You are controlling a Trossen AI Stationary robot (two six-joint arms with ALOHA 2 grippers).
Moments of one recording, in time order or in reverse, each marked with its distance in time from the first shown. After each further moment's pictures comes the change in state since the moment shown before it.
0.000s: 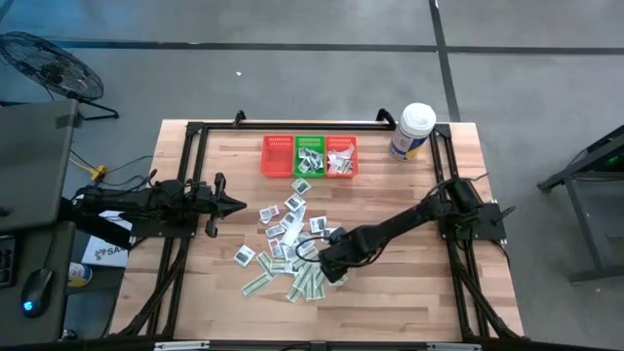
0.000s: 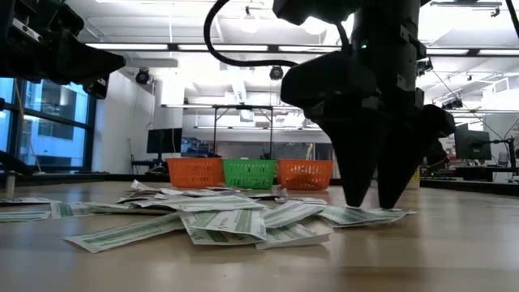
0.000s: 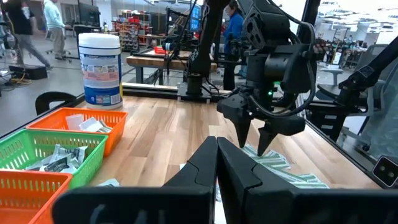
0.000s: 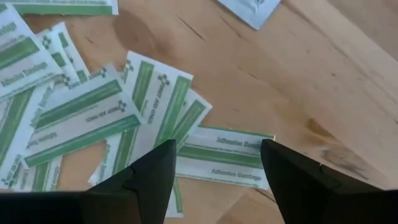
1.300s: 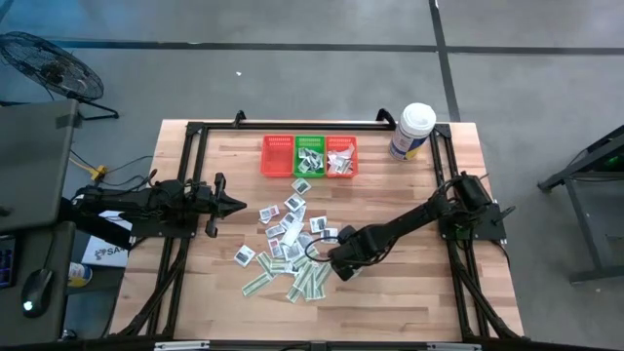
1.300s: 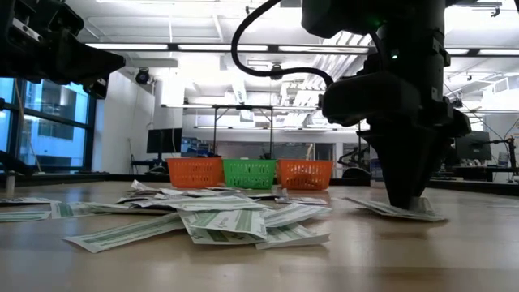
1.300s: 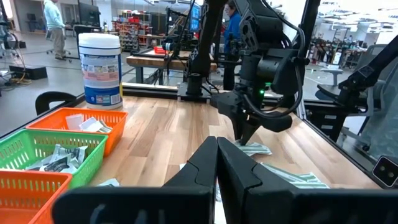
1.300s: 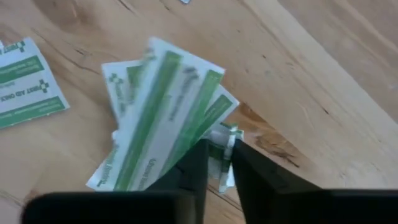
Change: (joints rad) left arm 0.000 0.000 0.000 0.000 0.000 0.000; right arm 0.013 -0.016 -0.125 -0.020 0.030 -0.066
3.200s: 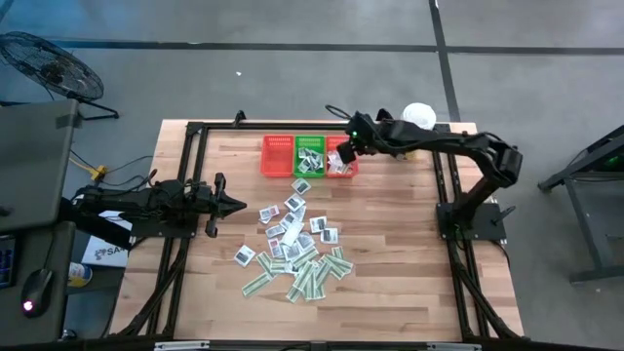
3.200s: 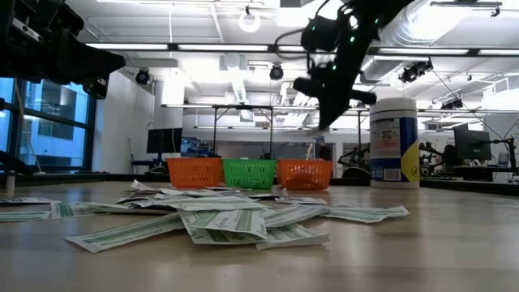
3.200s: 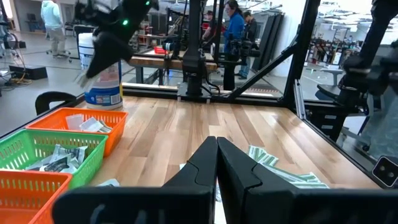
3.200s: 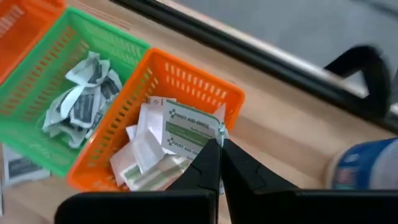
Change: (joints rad) left arm 0.000 0.000 0.000 0.000 0.000 0.000; right arm -0.804 -0.368 -0.007 0.147 0.296 -0.651
